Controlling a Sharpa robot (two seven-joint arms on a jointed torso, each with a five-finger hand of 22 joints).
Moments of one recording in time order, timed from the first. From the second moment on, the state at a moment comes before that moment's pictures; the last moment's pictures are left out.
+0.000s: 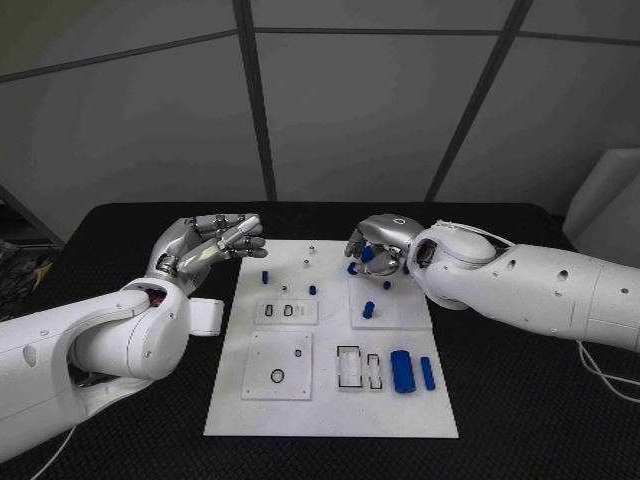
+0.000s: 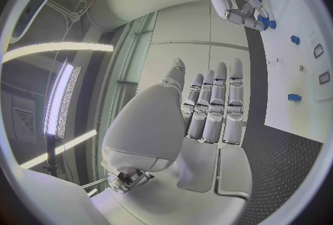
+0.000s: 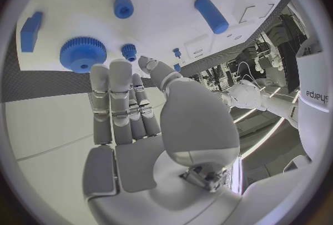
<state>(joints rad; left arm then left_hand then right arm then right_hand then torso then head) 1.19 -0.97 -0.06 1.75 0.05 -0.53 0.53 1.47 -0.02 0.00 0.10 0.06 1.00 0.20 0.08 0.07 1.10 0.15 0.10 0.07 1.14 0.09 0.19 0.18 0.18 0.98 0.20 0.45 0.22 1.29 -0.65 -0.13 1.30 -1.53 -0.31 -0.05 1.27 -0.11 0.37 -0.18 0.34 1.02 0.16 0.06 0.07 1.14 0.10 0.06 0.06 1.47 0.01 0.85 0.58 0.17 1.03 0.11 1.15 0.70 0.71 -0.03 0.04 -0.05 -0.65</state>
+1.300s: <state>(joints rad) 1.19 -0.98 -0.06 1.76 0.05 -0.53 0.52 1.47 -0.02 0.00 0.09 0.06 1.00 0.20 0.08 0.07 1.09 0.15 0.09 0.07 1.14 0.09 0.19 0.18 0.18 0.98 0.20 0.46 0.22 1.29 -0.60 -0.12 1.25 -1.55 -0.22 -0.09 1.27 -0.11 0.47 -0.13 0.31 1.07 0.15 0.07 0.07 1.18 0.09 0.06 0.06 1.47 0.01 1.24 0.97 0.12 1.21 0.12 1.35 1.04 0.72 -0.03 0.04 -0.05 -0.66</state>
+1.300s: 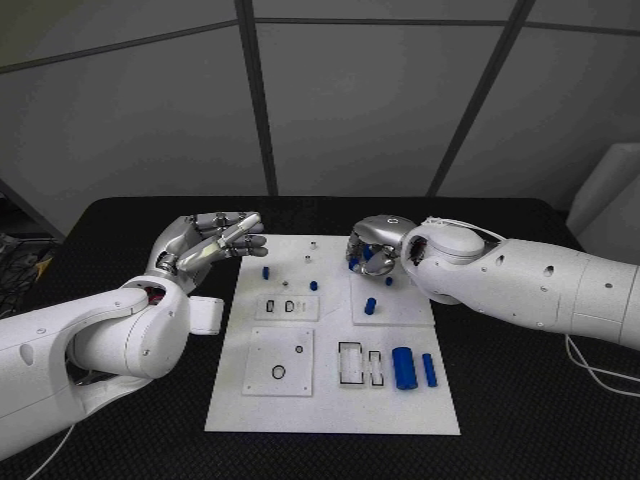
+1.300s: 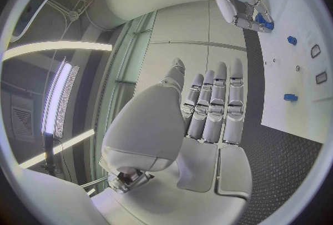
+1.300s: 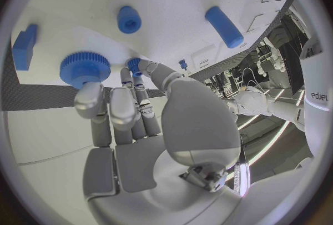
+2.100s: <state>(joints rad) 1.19 -0.98 -0.06 1.76 0.05 -0.53 0.52 1.47 -0.02 0.00 0.09 0.06 1.00 0.20 0.08 0.07 1.09 0.15 0.09 0.07 1.14 0.09 0.18 0.18 0.18 0.98 0.20 0.46 0.22 1.32 -0.60 -0.12 1.29 -1.57 -0.36 -0.10 1.32 -0.08 0.53 -0.14 0.24 1.13 0.15 0.08 0.07 1.25 0.09 0.08 0.07 1.46 0.00 1.28 1.00 0.11 1.24 0.10 1.39 1.10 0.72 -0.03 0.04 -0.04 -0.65</state>
